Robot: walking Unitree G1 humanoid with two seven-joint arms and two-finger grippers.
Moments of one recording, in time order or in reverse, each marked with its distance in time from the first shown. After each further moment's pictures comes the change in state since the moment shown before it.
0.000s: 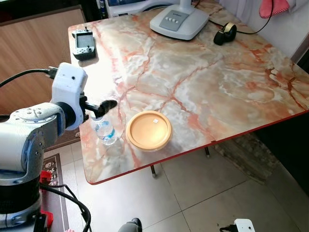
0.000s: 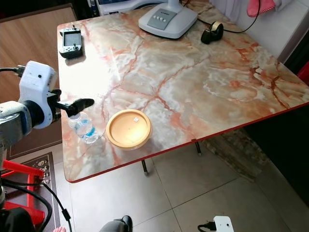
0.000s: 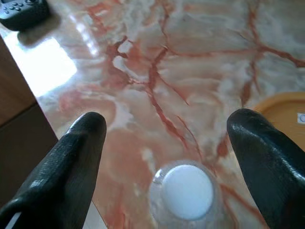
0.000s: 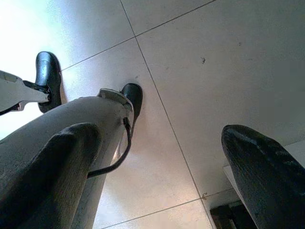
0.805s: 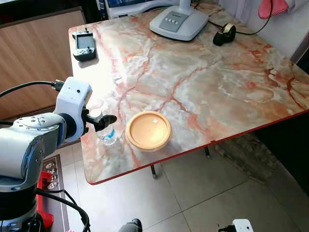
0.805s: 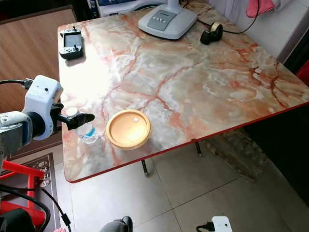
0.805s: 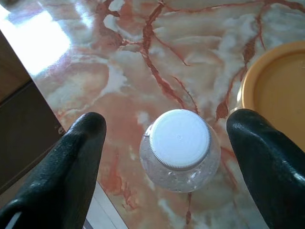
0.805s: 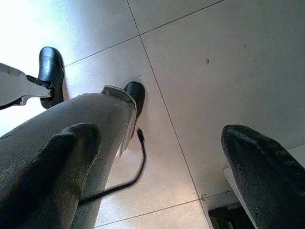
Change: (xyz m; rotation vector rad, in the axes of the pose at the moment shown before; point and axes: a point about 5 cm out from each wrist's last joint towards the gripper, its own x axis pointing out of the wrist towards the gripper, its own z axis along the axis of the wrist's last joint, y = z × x) left arm -0.002 -0.005 -0.020 0.021 0.122 -0.007; right arm 0.000 0.002 0.000 -0.032 0.010 0.014
